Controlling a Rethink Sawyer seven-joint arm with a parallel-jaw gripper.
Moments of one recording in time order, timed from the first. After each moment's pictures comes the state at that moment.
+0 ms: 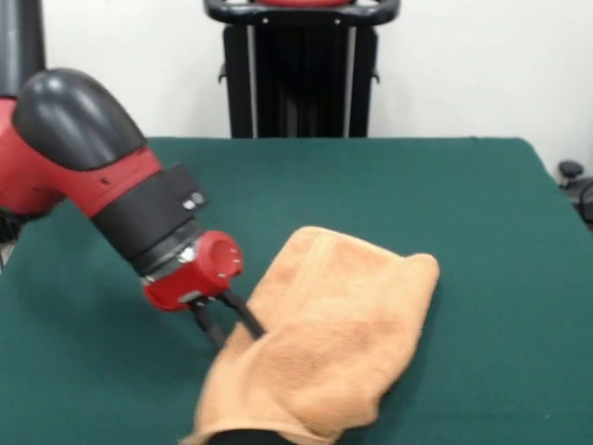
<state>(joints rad) -1.12 0.02 0.98 1.43 -0.53 0.61 1.77</state>
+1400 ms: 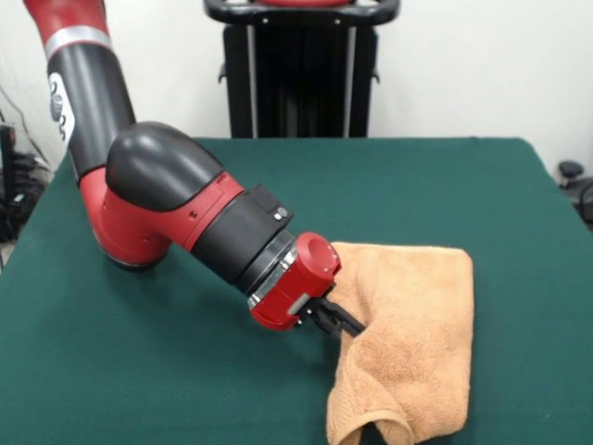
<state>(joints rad) -1.15 0.29 1.12 1.43 -0.52 0.61 1.53</state>
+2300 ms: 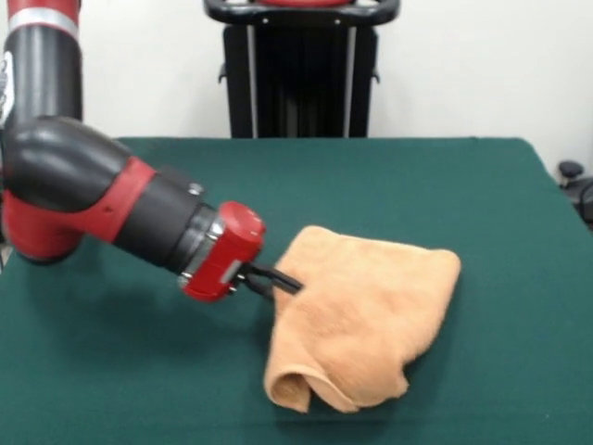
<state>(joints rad) -1.20 0.22 1.12 1.31 -0.50 1.10 1.34</state>
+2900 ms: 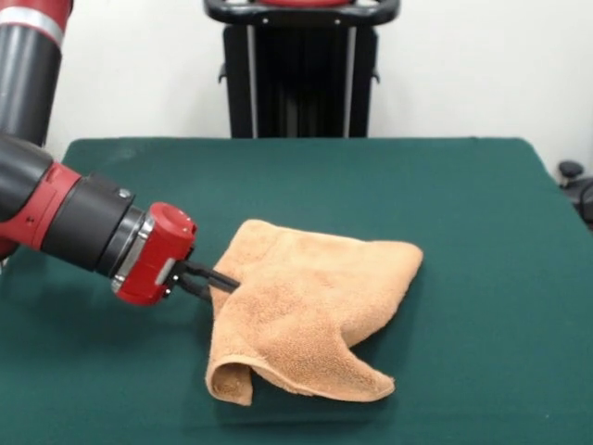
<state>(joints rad) -1.23 0.23 1.12 1.20 -0.48 1.23 1.14</state>
